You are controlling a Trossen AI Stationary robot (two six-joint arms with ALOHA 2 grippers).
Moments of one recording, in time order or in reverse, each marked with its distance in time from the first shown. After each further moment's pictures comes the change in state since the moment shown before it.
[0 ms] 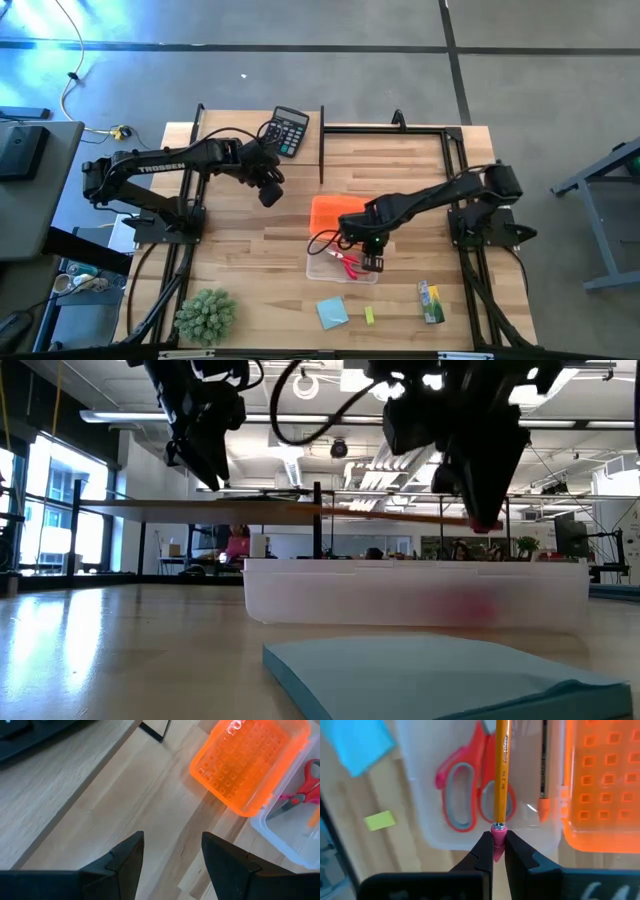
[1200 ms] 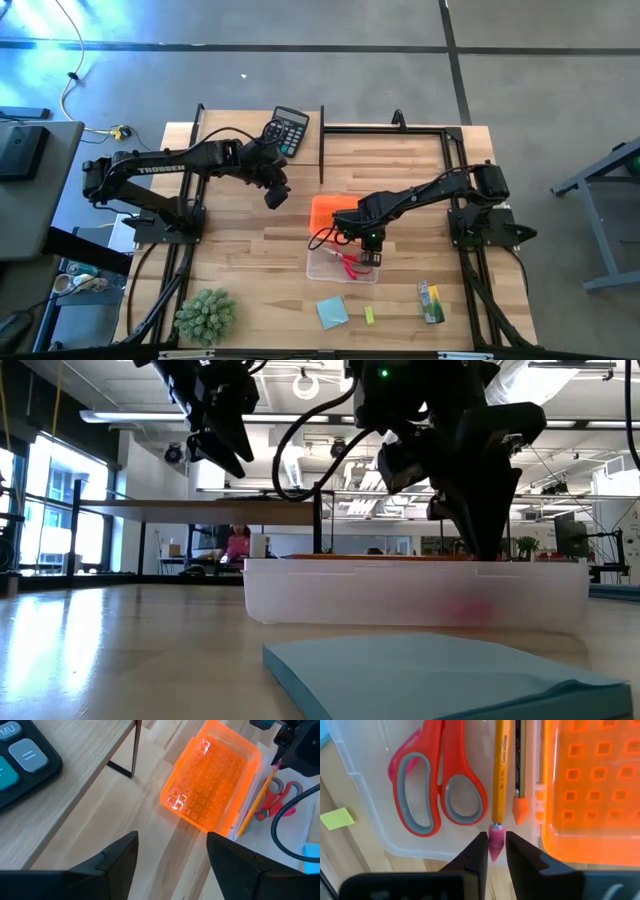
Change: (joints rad) left arm -0.035 0.000 0.000 0.157 0.038 0.059; right arm -0.063 0.084 -0.004 -0.031 -0.008 -0.085
